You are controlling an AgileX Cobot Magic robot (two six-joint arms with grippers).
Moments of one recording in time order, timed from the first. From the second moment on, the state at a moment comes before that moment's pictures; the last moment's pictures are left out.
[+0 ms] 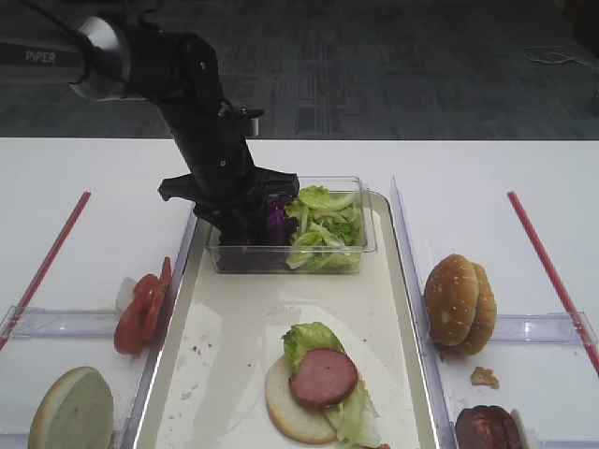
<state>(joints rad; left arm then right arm) -0.41 2.18 -1.73 -0.19 0.99 -0.15 0.06 -0.02 -0.47 0.06 1.16 -0.09</state>
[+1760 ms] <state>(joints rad) -0.41 2.21 -1.91 -0.19 1.18 -0.13 0.06 -0.02 -0.47 0.06 1.16 -0.09</state>
